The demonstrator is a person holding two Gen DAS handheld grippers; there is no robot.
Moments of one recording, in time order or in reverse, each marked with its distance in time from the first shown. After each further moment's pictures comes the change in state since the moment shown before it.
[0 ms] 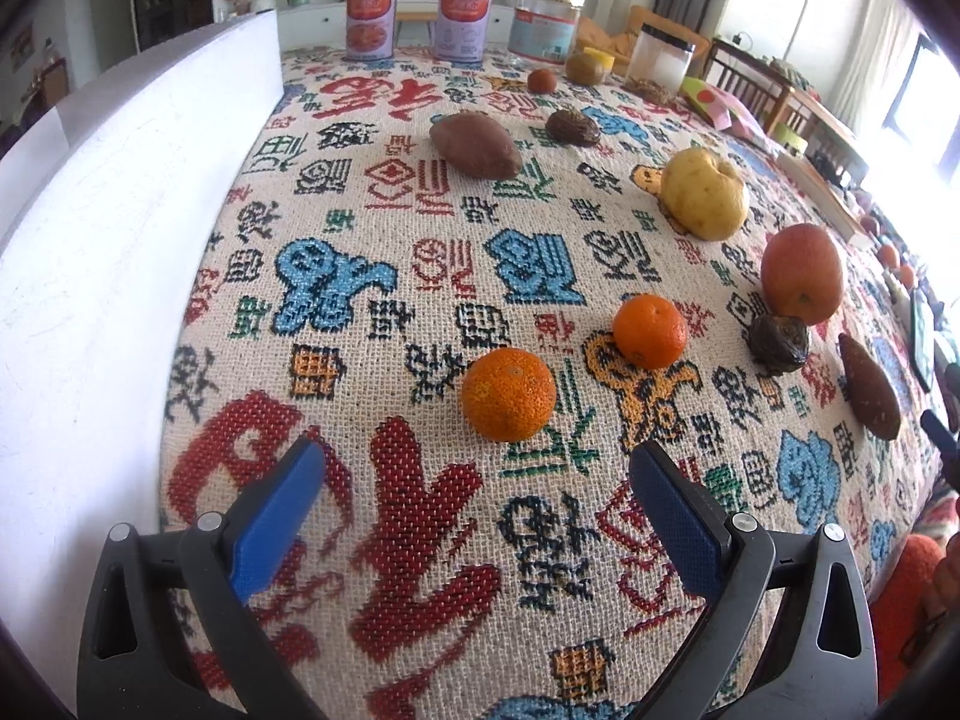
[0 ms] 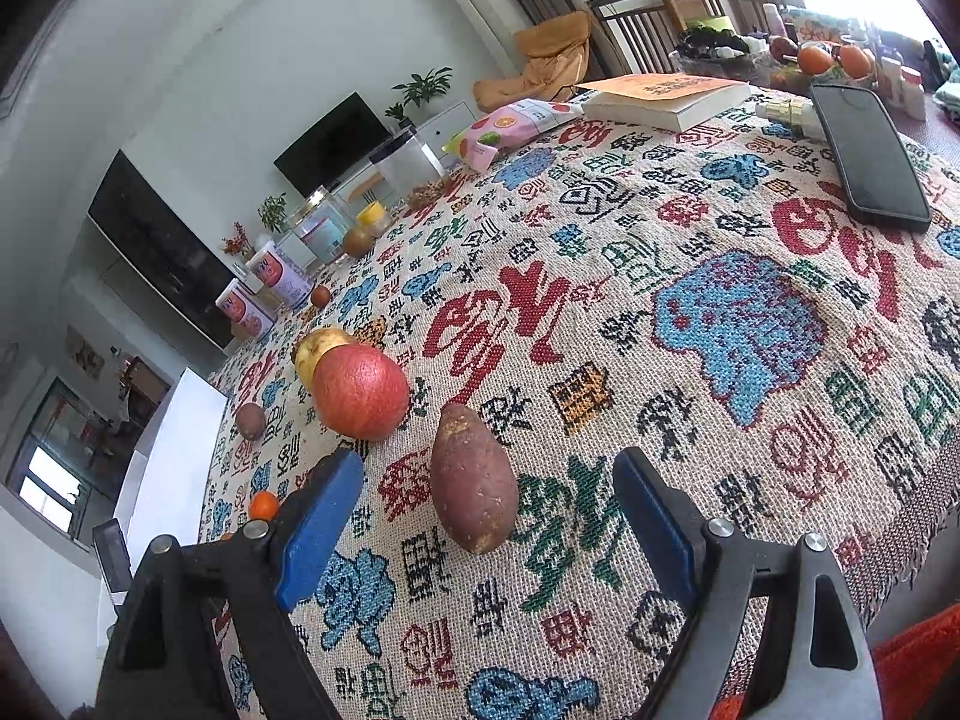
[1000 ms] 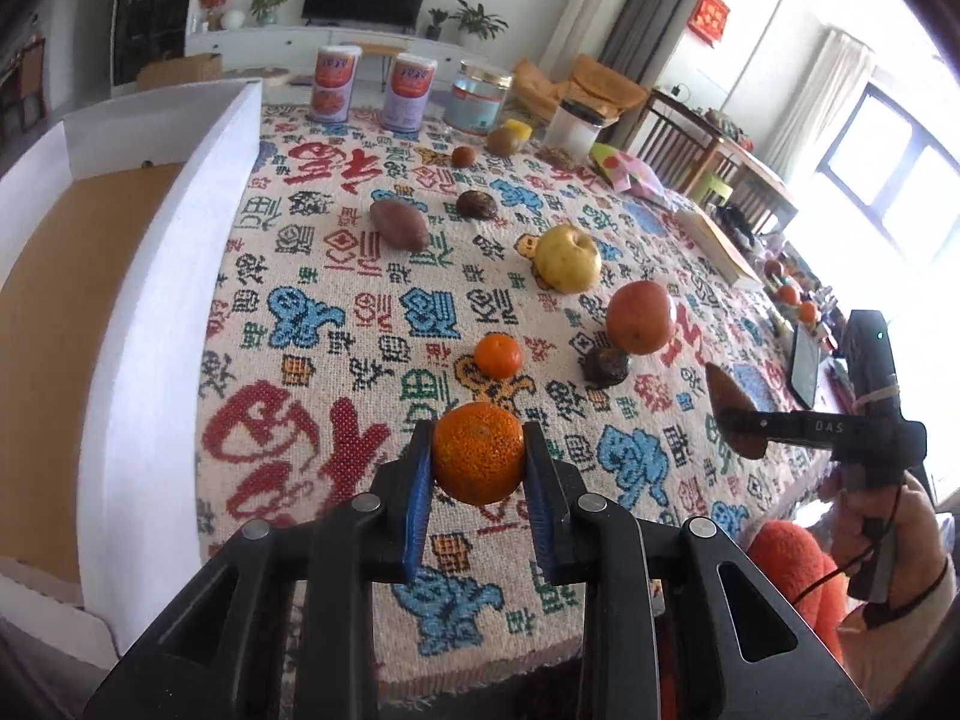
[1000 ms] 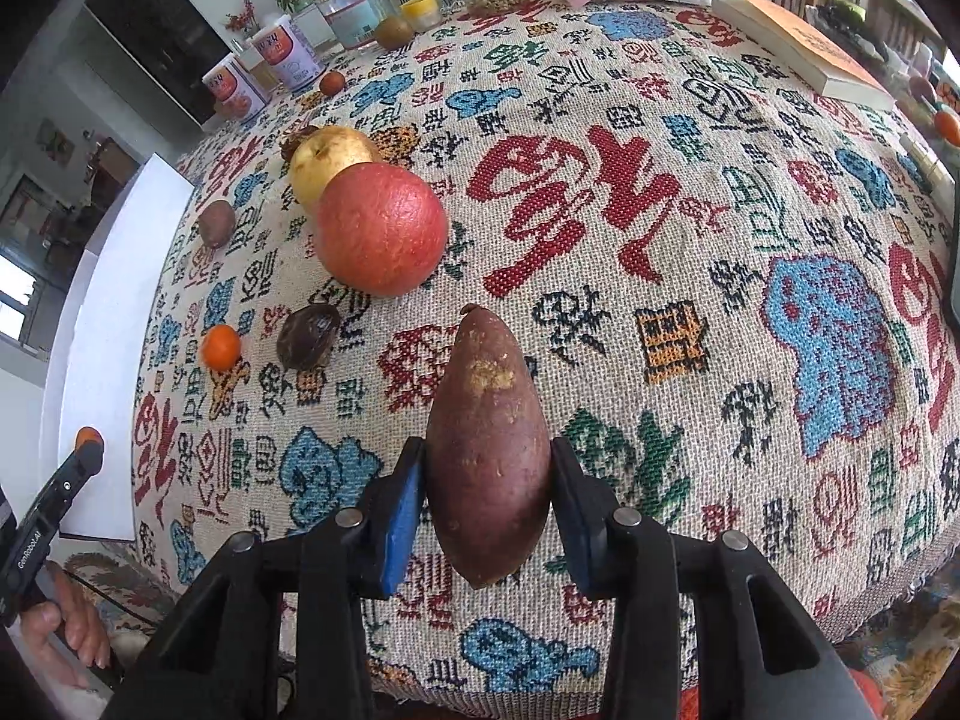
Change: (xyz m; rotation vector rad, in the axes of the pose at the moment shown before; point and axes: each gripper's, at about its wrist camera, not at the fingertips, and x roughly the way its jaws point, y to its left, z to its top) left arm -0.116 -0.016 -0.012 -0.005 -0.081 -0.178; right arm 0.053 0.057 0.010 -0.289 0.497 -0.067
